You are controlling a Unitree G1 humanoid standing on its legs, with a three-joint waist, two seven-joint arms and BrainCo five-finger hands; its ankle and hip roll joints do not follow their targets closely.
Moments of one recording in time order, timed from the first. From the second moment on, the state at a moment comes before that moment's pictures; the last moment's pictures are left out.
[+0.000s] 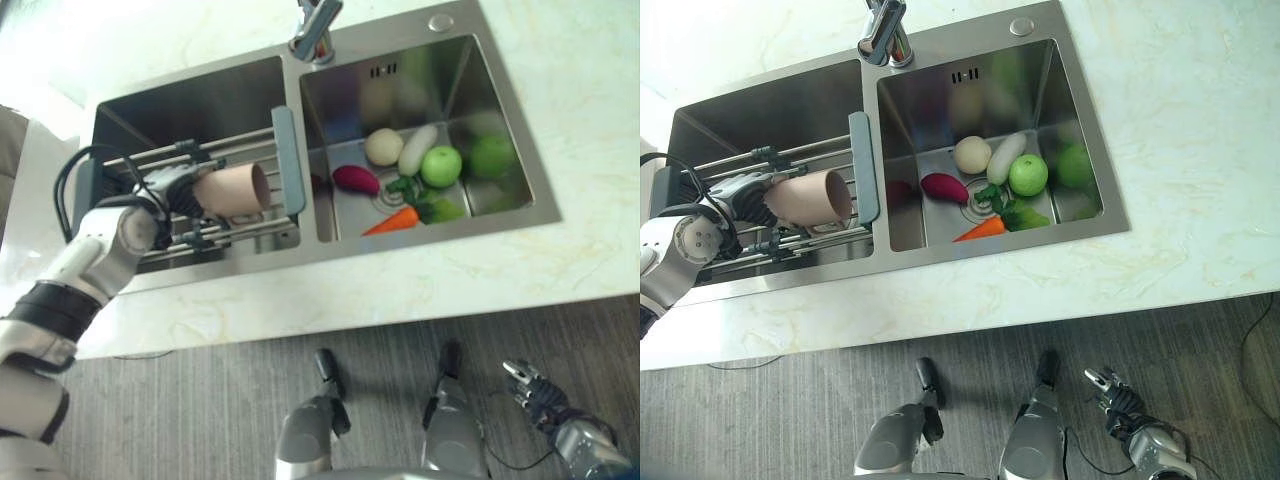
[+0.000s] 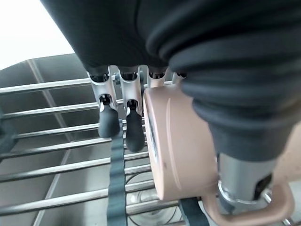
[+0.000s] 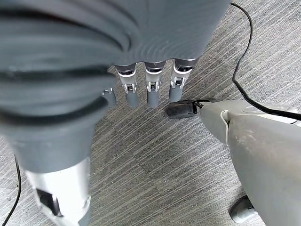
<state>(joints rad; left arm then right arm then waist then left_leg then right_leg) -0.69 1.12 -0.53 0.33 0.30 0.11 -0.14 -0.05 -0.52 0.07 1.02 0.77 -0.06 0.28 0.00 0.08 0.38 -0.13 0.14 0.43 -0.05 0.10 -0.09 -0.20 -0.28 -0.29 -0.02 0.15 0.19</state>
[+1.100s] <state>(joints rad) -0.32 1.06 -0.21 0.32 0.27 -0.03 0.43 0.00 -0.43 0.05 1.03 0.77 -0.09 0.28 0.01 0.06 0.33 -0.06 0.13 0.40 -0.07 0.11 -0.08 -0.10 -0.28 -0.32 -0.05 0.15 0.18</state>
